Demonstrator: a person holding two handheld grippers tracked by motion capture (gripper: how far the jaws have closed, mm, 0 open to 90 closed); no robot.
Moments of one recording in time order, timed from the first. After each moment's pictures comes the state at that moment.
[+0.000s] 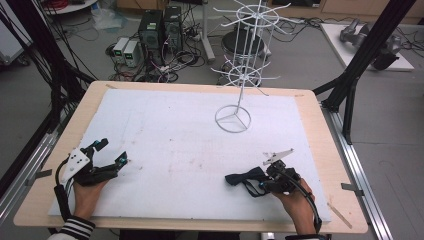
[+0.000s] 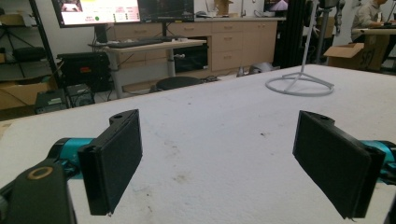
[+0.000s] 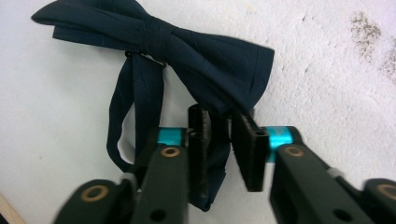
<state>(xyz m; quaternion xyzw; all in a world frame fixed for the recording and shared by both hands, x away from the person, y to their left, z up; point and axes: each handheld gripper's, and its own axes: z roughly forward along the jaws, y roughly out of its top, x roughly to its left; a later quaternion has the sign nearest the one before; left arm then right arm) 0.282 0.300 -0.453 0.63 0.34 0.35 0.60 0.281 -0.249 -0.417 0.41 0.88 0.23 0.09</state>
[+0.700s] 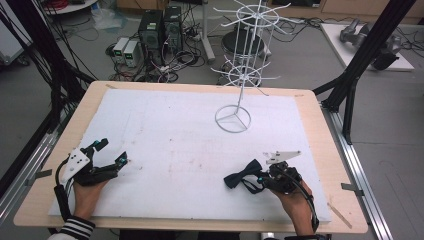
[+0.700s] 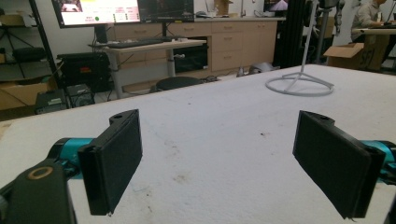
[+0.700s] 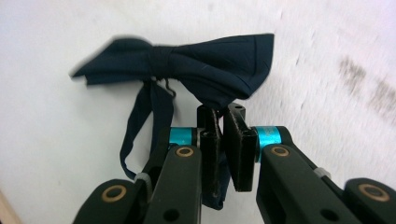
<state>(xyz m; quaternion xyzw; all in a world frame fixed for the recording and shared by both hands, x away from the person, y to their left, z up) 0.282 0.300 -0.453 0.63 0.34 0.35 0.60 0.275 -0.251 -0.411 0.39 0.86 0.32 0.12</state>
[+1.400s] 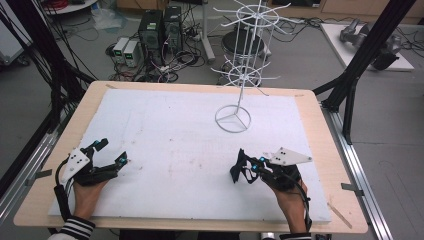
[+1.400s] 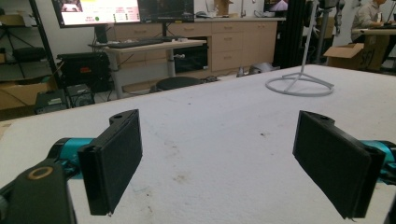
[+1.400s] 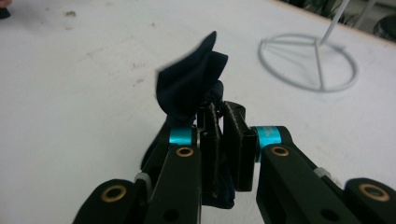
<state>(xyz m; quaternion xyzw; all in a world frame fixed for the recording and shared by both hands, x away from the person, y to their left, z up) 0.282 0.300 -0.453 0.63 0.34 0.35 0.60 0.267 -0.242 -0.392 0.32 0.80 0.46 0.21</state>
